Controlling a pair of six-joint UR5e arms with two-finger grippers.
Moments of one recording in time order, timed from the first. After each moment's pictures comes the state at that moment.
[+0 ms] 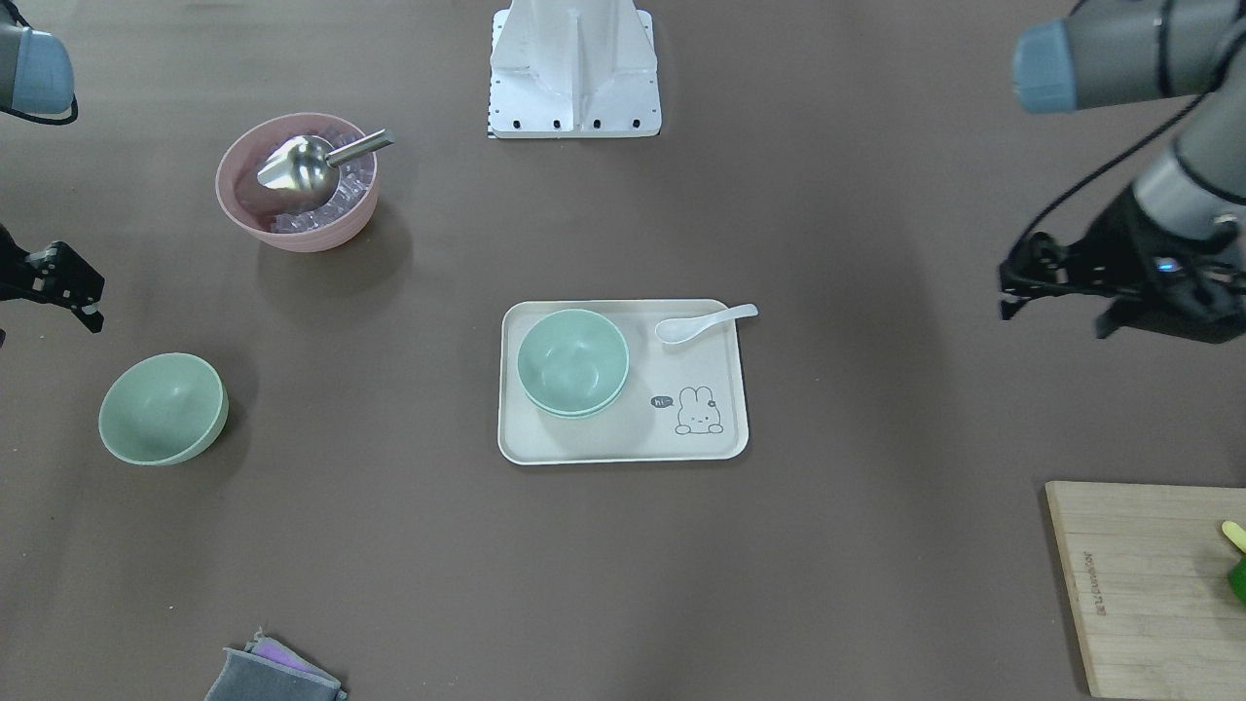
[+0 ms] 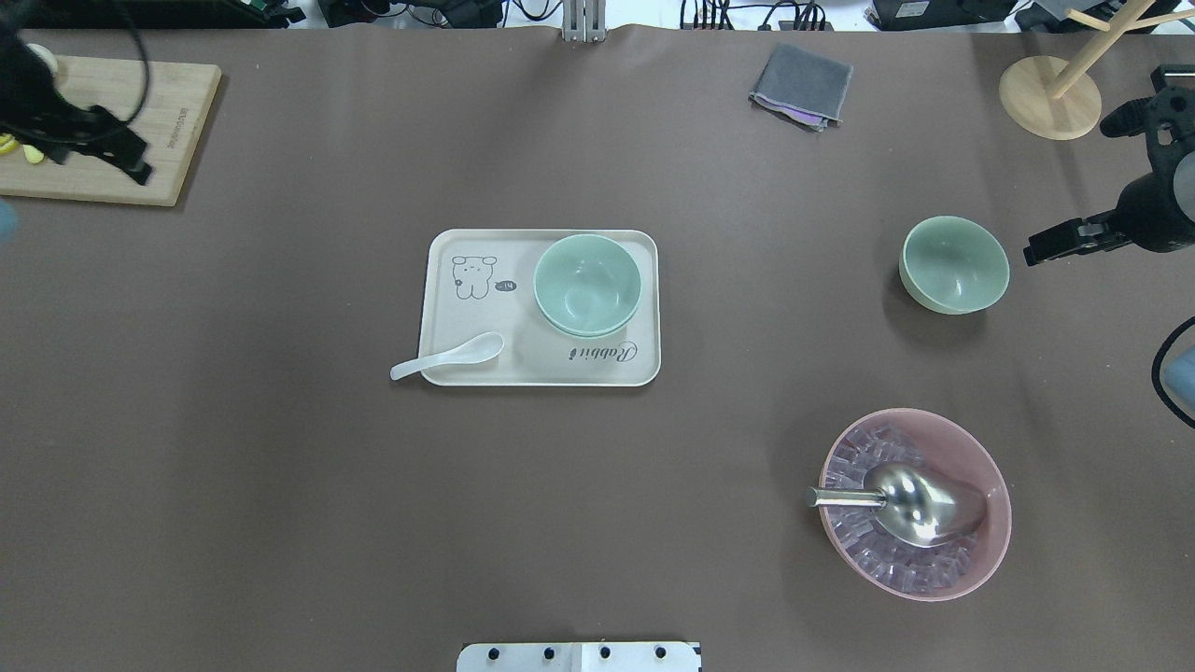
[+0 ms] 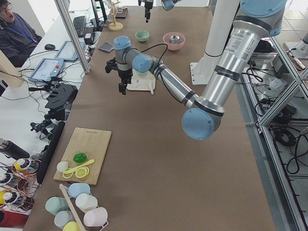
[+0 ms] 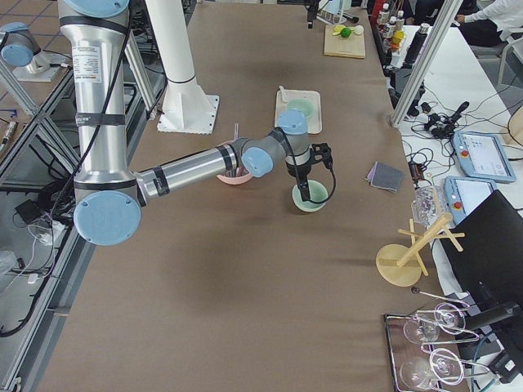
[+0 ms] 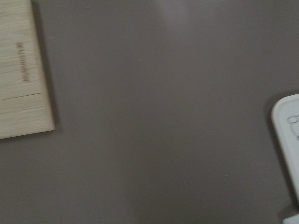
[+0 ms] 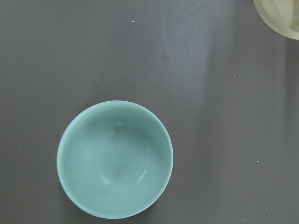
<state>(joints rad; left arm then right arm) -1.25 -1.85 -1.82 -1.43 -2.27 -0.24 1.08 -1.56 1.87 -1.26 2.11 0.57</state>
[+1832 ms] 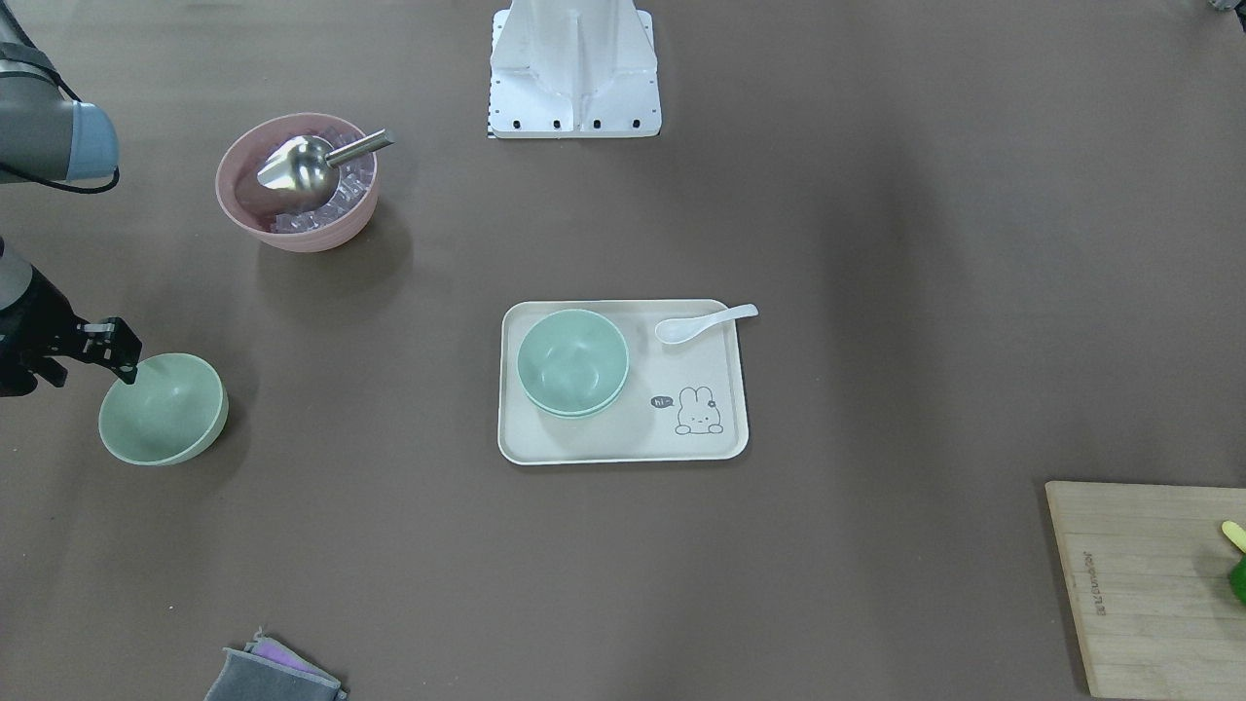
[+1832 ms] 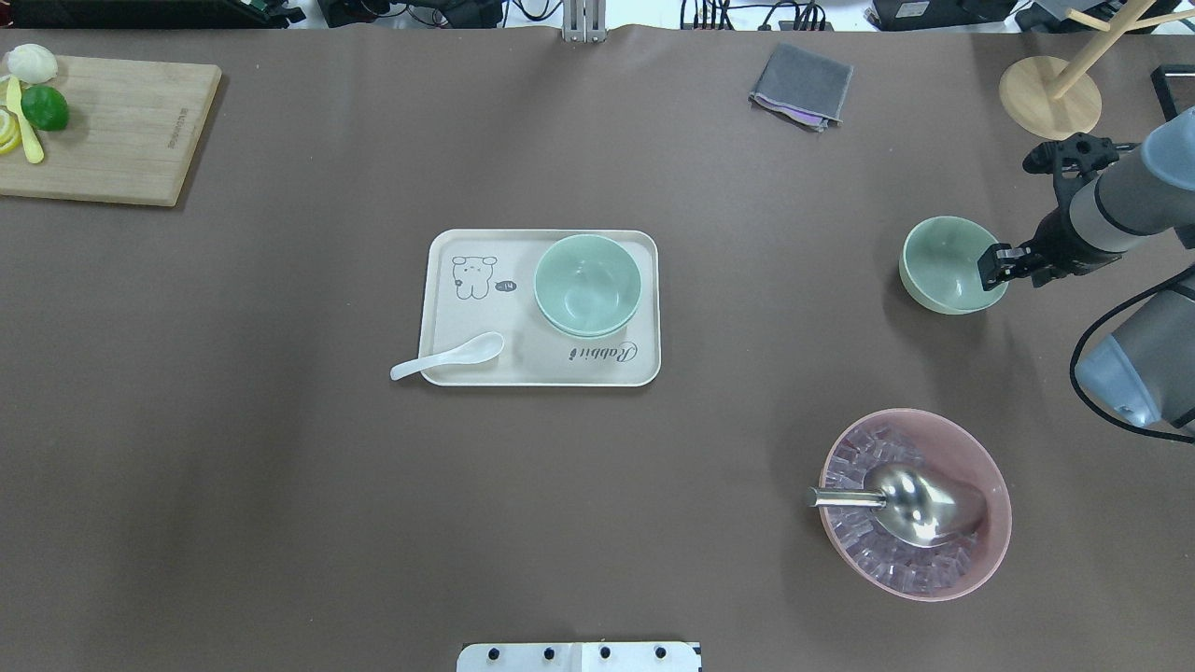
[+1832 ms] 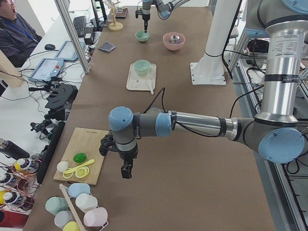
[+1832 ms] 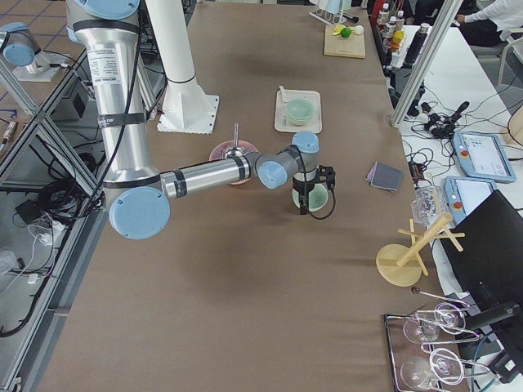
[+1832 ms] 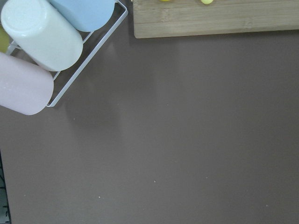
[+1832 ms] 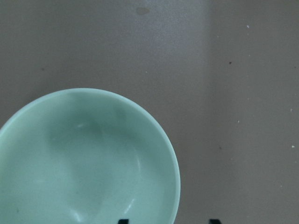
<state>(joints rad) -1.61 -1.59 -1.67 -1.41 -2.19 0.18 0.99 -1.45 1.65 -1.26 2.08 0.72</state>
